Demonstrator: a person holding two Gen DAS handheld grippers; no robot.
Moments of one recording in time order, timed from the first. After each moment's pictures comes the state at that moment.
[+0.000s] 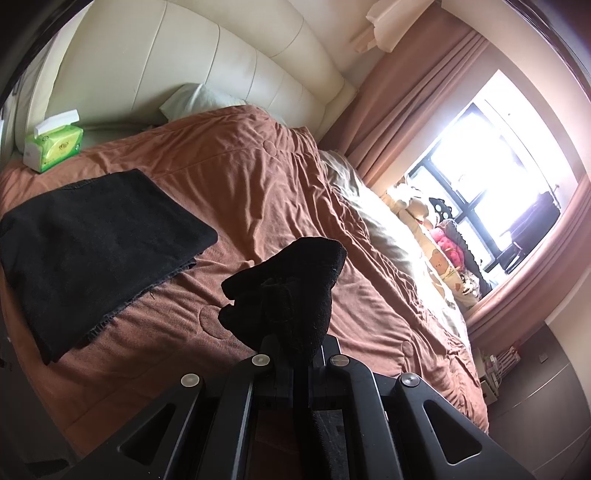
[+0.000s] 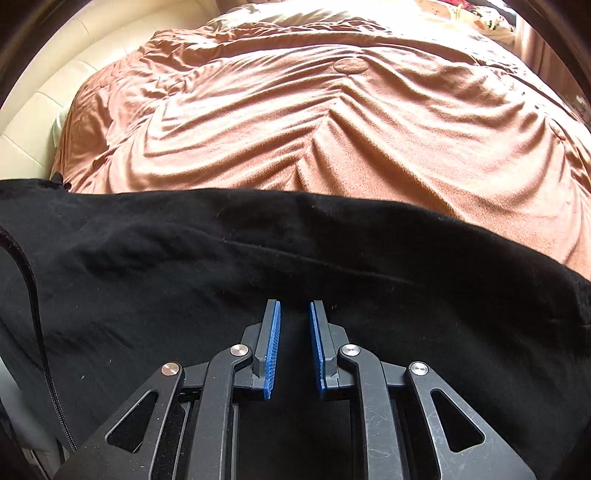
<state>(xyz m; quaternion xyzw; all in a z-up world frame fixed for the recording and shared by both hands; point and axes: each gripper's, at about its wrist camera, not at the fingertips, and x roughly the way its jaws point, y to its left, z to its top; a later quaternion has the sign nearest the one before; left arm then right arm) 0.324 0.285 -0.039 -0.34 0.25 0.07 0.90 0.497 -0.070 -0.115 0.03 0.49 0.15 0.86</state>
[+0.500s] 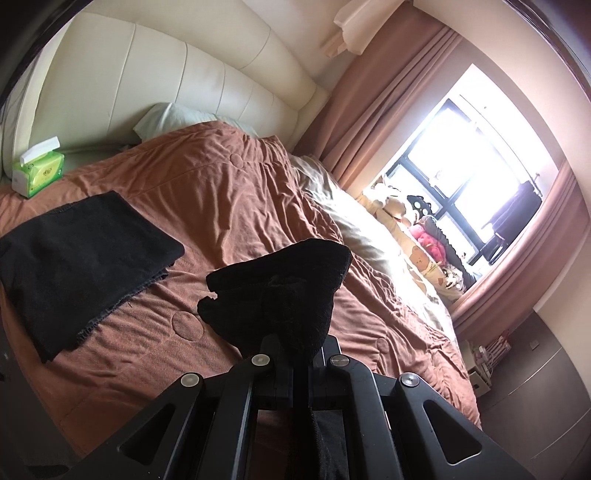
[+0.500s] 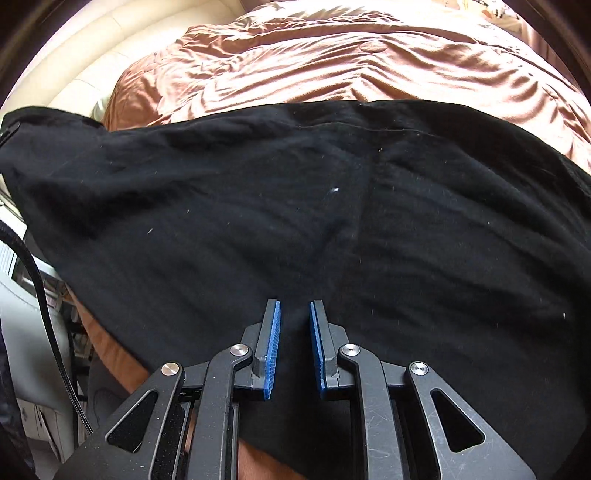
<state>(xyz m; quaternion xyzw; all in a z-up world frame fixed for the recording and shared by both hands) 0.311 0.247 0.006 -0.32 0.23 0.04 0.92 0.381 -0.085 -0.111 0.05 0.49 0.21 0.85</state>
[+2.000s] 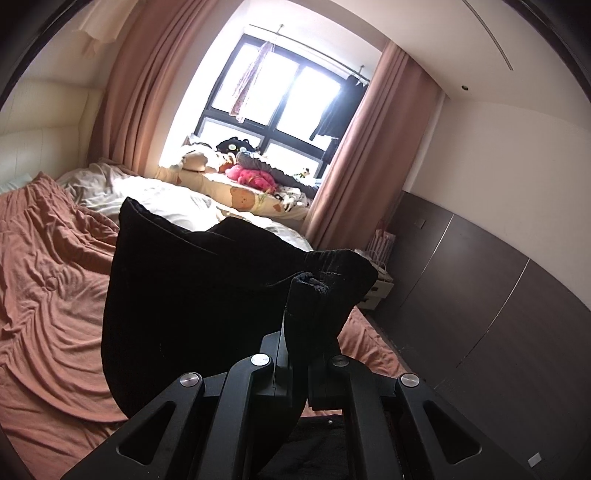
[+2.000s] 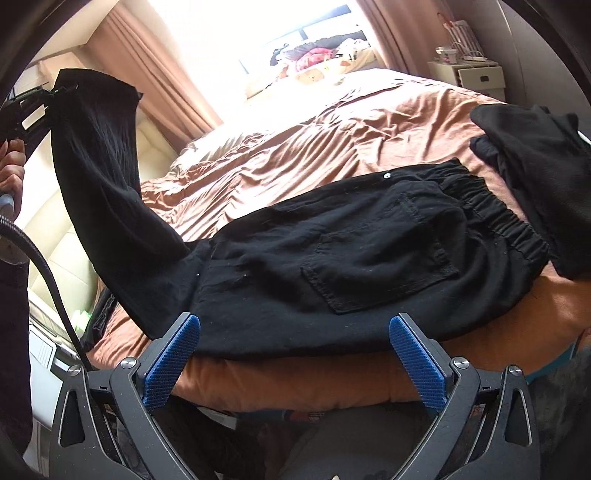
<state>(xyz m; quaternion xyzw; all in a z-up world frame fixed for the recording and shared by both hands) 0.342 -0.156 0.155 -0.15 0.23 -0.26 0.92 0.143 -0.376 -0.050 0.25 0.32 0.08 0.91</state>
